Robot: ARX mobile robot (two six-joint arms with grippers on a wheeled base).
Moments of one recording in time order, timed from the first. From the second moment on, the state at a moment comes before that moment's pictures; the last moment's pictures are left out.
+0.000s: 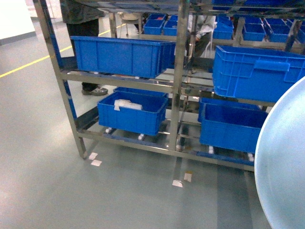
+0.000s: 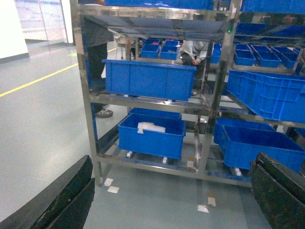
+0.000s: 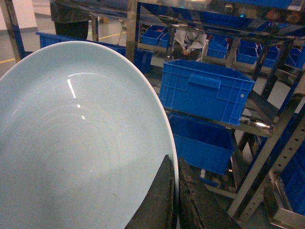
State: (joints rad) left arm -0.01 0.01 0.01 0.03 0.00 -0.03; right arm 0.05 0.17 0.04 0.10 -0.06 -0.09
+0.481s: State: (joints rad) left arm -0.01 0.01 0.01 0.03 0.00 -0.03; right arm 0.05 0.17 0.04 0.10 -0.06 -0.09
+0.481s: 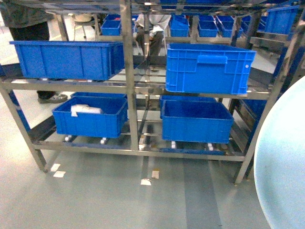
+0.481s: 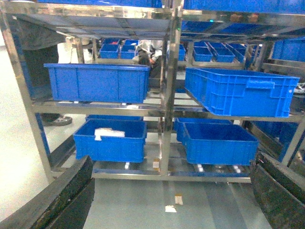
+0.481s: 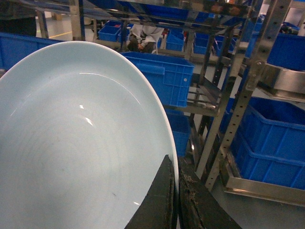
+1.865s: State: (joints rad) left arm -0.01 0.01 0.01 0.03 0.00 -0.03; right arm 0.05 0.17 0.04 0.11 -0.06 -0.09
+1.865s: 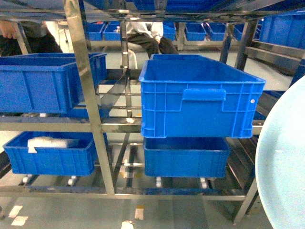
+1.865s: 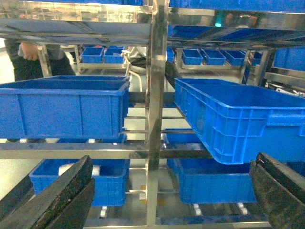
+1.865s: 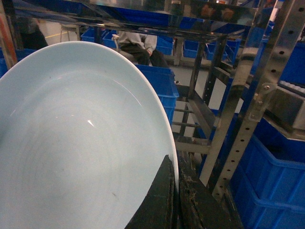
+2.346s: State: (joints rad) left arm -0.01 0.01 0.01 0.03 0.00 -0.03; right arm 0.05 0.17 0.04 0.11 -0.06 -0.09
